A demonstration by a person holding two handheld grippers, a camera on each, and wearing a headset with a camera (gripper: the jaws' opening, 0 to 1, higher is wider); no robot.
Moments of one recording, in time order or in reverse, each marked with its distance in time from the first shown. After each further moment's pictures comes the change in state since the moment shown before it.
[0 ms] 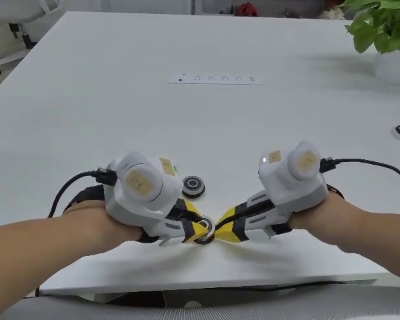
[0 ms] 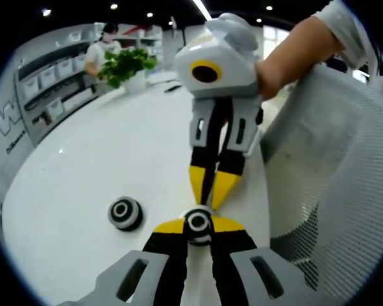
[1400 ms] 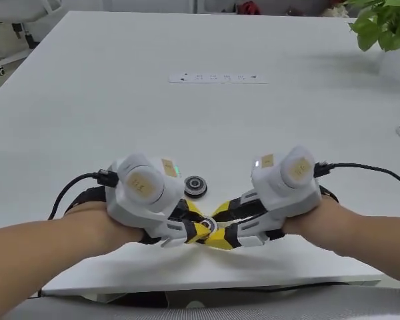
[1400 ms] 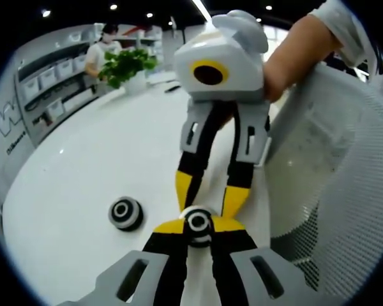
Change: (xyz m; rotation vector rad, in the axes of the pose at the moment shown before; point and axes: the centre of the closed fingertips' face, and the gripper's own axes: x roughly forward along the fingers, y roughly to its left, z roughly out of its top) left arm -0.001 0.000 0.000 0.005 -0.002 0.003; right arm 0.010 0.001 0.010 -0.080 -0.013 -0.025
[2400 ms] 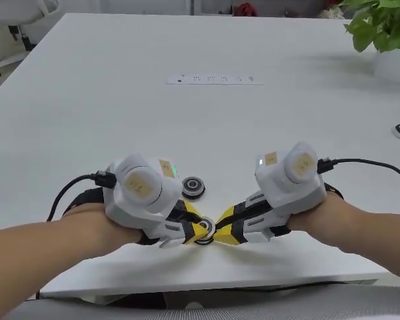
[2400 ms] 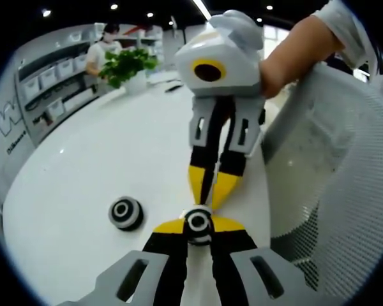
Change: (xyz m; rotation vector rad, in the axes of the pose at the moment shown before) left arm 0.001 0.000 0.000 -0.003 0.003 0.003; right arm -0.008 -0.005 -0.010 0.048 0.030 -0.009
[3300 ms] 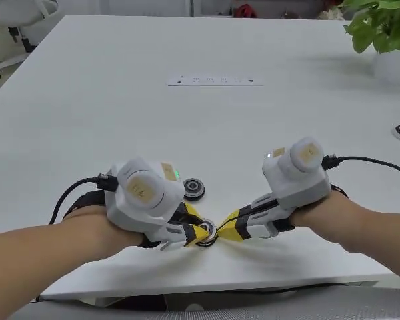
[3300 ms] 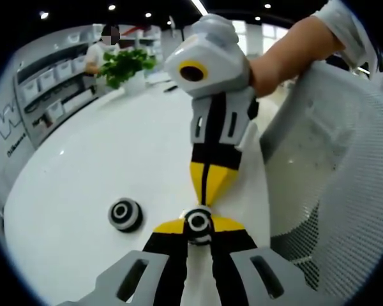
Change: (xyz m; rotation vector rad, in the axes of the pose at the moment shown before) left arm 0.001 -0.001 0.001 0.014 0.004 0.001; right arm -0.007 -0.001 0.001 0.211 -0.037 0.041
